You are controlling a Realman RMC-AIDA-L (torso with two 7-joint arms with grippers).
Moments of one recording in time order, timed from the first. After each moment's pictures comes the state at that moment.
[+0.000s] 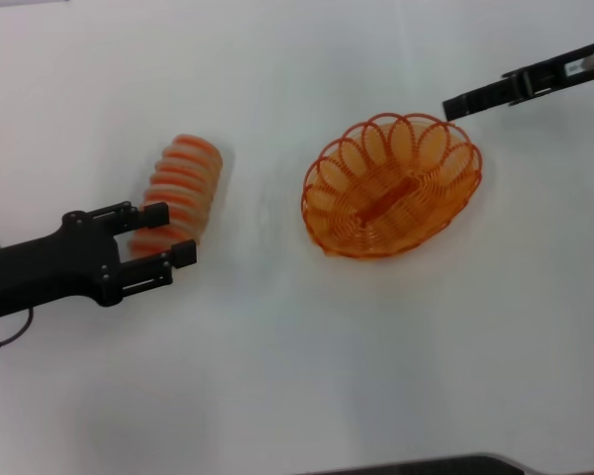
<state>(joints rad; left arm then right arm) -0.38 -2.08 0.73 0.52 1.90 1.61 -1.25 0.74 1.97 -0.62 -0.79 -2.50 -1.50 2.18</state>
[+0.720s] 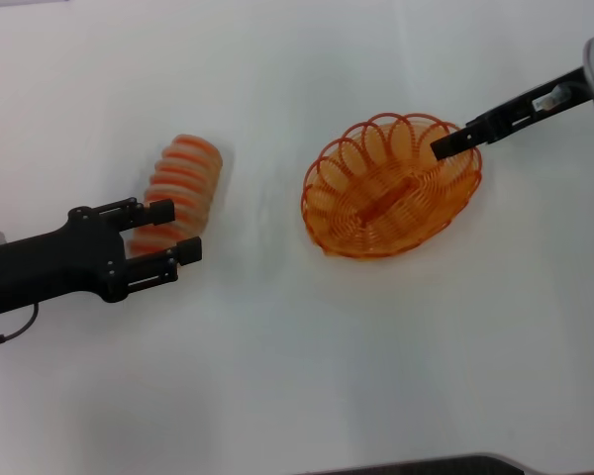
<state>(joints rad) -0.39 -2.08 0.73 0.52 1.91 1.60 -1.25 0.75 2.00 -0.79 -0.75 -2.56 -1.37 2.20</state>
